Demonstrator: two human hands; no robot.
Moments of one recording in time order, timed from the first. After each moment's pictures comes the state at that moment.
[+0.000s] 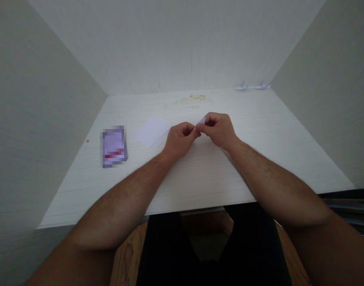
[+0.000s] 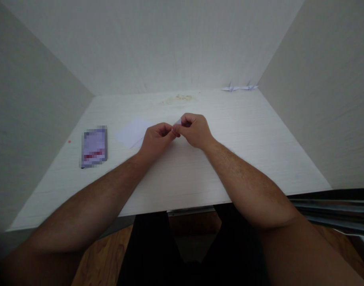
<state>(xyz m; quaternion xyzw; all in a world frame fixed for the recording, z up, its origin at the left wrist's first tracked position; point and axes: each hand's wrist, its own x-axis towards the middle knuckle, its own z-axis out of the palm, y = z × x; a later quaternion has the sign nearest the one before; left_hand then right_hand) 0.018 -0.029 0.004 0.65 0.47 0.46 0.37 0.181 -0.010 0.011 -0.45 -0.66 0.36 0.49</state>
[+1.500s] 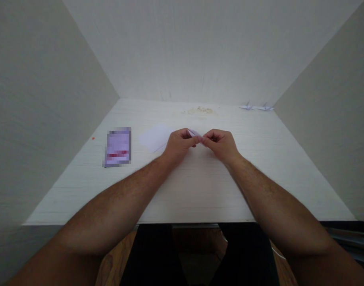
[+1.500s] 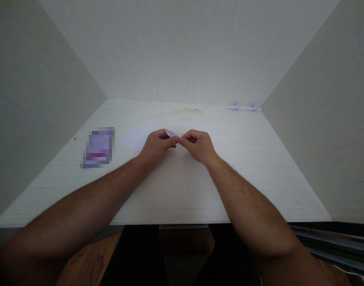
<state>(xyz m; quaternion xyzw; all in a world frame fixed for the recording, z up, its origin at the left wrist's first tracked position) 0.012 -0.017 -0.001 0.51 0.43 0.55 0.51 0.182 -0.012 0.011 -0.44 -0.66 0.39 0.45</state>
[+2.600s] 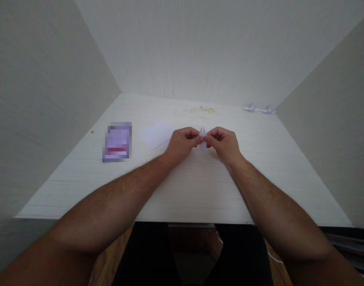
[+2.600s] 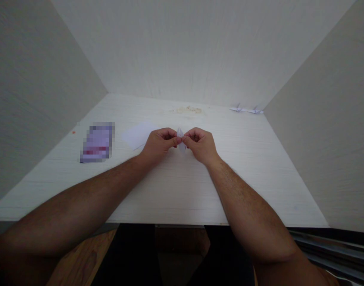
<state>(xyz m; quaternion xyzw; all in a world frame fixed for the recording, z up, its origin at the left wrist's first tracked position) 0.014 -0.022 0.007 0.54 0.42 0.54 0.48 0.179 -0.014 0.017 -0.44 -0.63 0.43 0.47</state>
